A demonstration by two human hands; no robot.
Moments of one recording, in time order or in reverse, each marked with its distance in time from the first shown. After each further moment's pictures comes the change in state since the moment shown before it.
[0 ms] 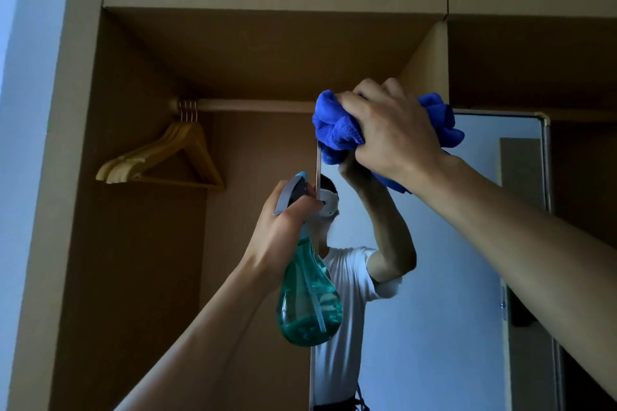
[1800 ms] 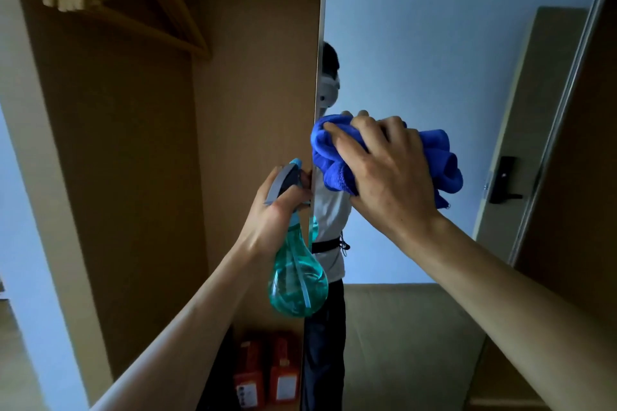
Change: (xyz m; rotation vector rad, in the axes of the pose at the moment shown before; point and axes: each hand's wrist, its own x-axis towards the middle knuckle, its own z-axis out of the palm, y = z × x) left_hand -0.098 -0.150 -0.033 -0.042 0.017 -0.340; right_hand -0.212 -0.103 0.026 -0.046 -0.223 0.050
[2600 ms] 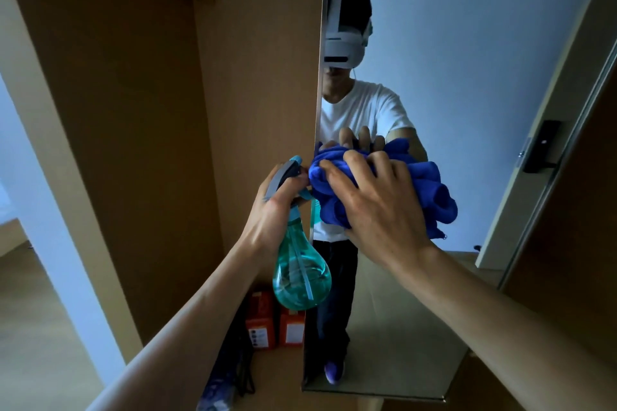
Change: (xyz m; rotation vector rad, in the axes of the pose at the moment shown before) left_hand -0.044 -0.034 0.006 -0.038 0.058 -0.041; right_hand -0.086 -0.039 0.020 0.057 -0.267 -0.039
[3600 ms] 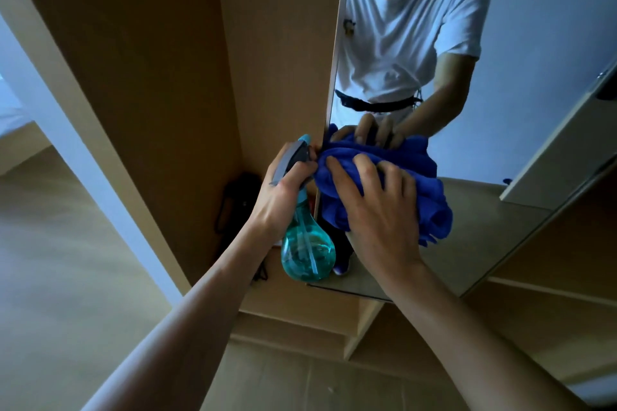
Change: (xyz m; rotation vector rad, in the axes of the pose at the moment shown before) left_hand -0.057 -0.125 -0.015 0.016 0.126 -0.170; right_hand -0.128 -0.062 0.087 0.134 -0.145 0.054
